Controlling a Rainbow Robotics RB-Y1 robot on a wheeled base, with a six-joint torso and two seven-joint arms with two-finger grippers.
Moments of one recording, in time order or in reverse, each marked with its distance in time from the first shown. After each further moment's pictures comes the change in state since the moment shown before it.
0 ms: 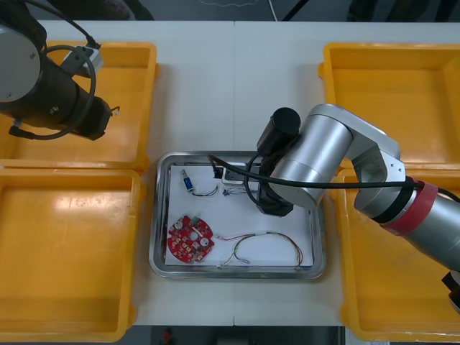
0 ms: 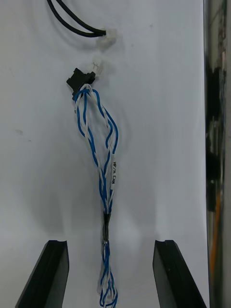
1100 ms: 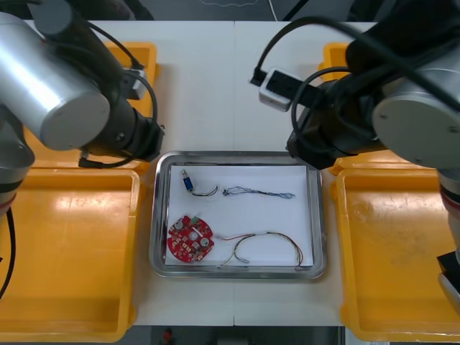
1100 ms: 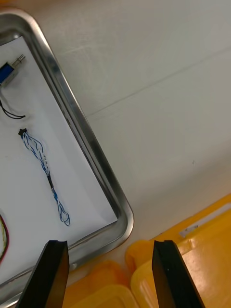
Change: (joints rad) right arm 0.066 0.048 -0.529 -0.490 -0.055 0.403 -0.179; left arm -0.024 -0.031 -0.286 -0.147 0.000 -0.001 0.437
